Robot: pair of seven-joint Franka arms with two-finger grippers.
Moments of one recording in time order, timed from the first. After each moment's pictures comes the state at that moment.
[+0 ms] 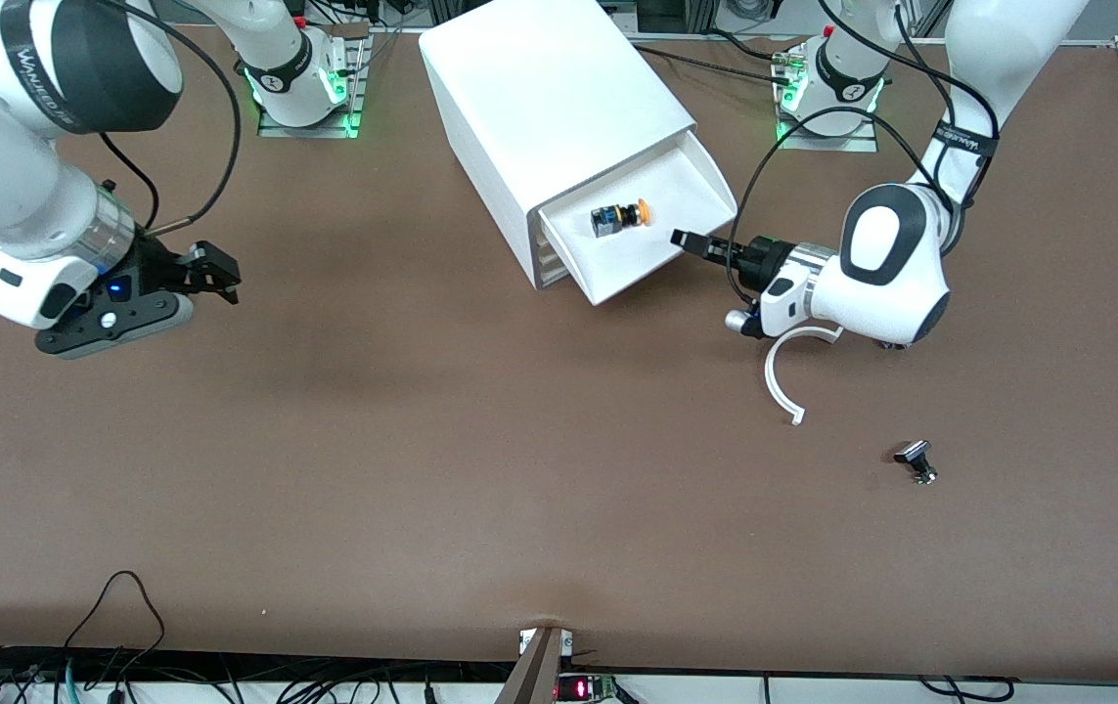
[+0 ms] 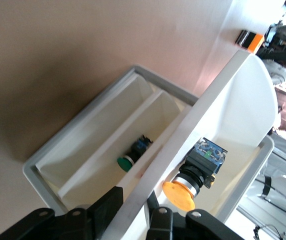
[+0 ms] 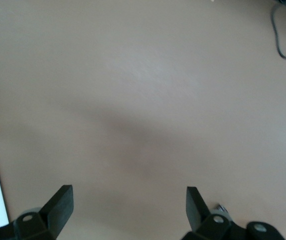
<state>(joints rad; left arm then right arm) 0.09 0.36 -0.35 -2.01 -0.90 1.77 0.19 0.23 0.19 -0.01 -1.57 0.00 1.78 -0.17</state>
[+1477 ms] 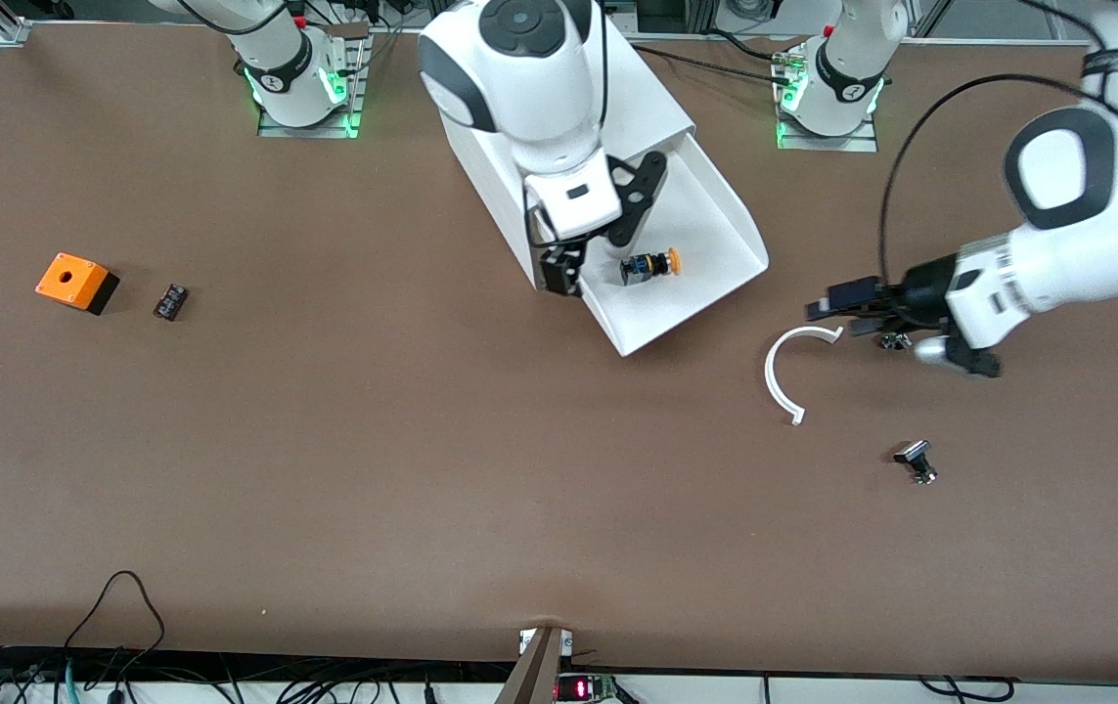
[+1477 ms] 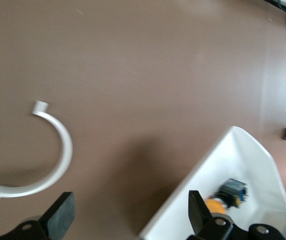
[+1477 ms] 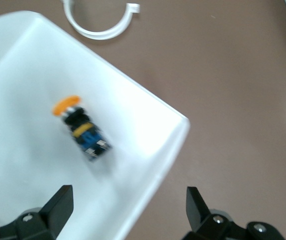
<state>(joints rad) 0.23 0.11 -0.24 -1.90 -0.55 1.96 0.22 0.83 0.54 0.04 -1.24 0.00 2.01 -0.33</state>
